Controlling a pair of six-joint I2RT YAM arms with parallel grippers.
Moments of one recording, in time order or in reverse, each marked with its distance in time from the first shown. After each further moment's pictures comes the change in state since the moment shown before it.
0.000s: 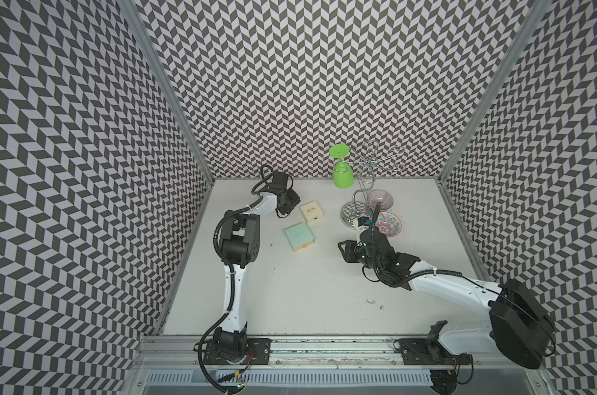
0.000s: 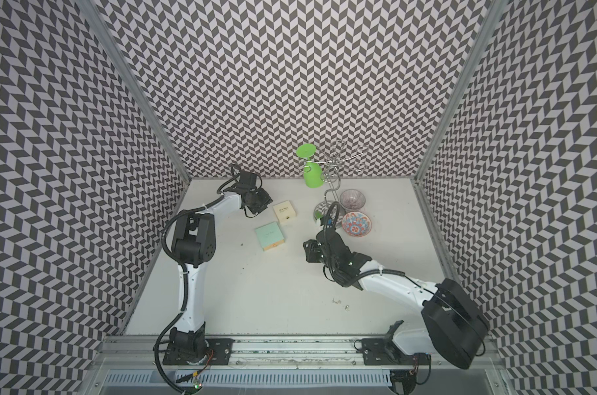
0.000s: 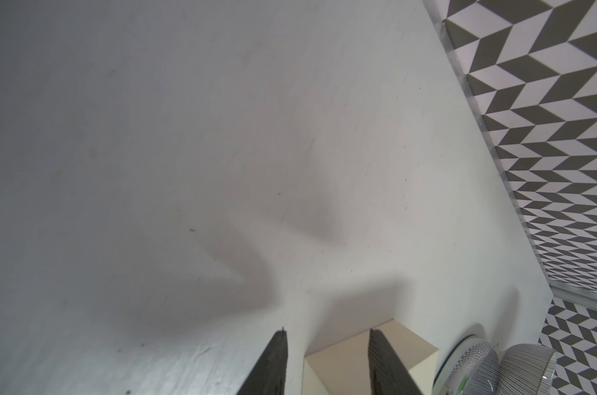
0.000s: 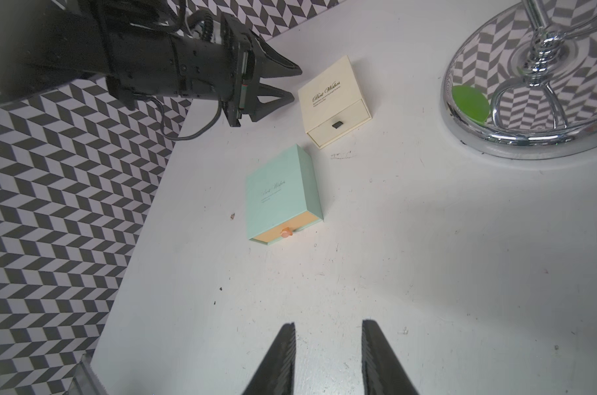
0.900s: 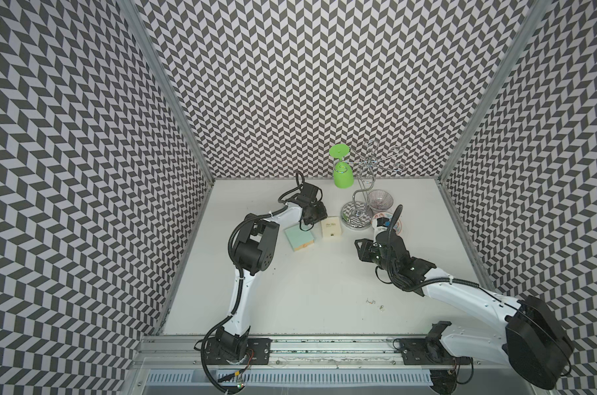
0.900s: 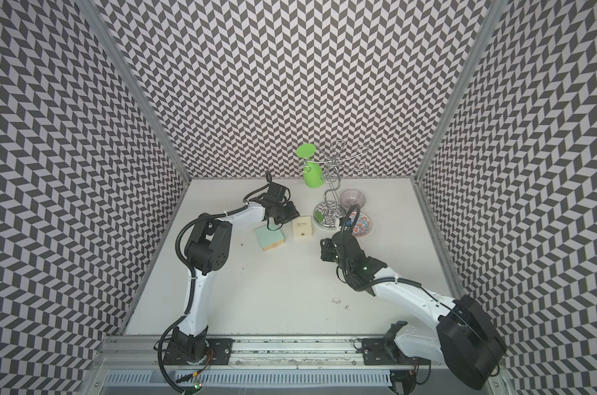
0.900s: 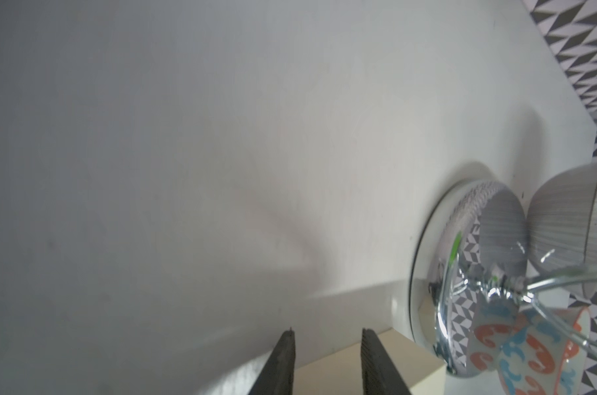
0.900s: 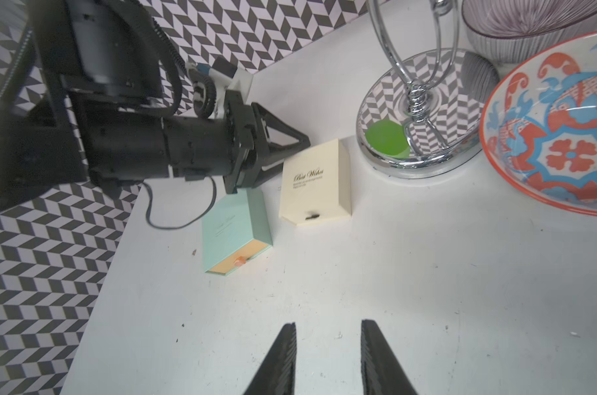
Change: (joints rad) left arm -0.241 -0.060 -0.154 0.085 0.017 0.181; right arm -0.116 -0.123 -0.105 -0.011 0.072 0.002
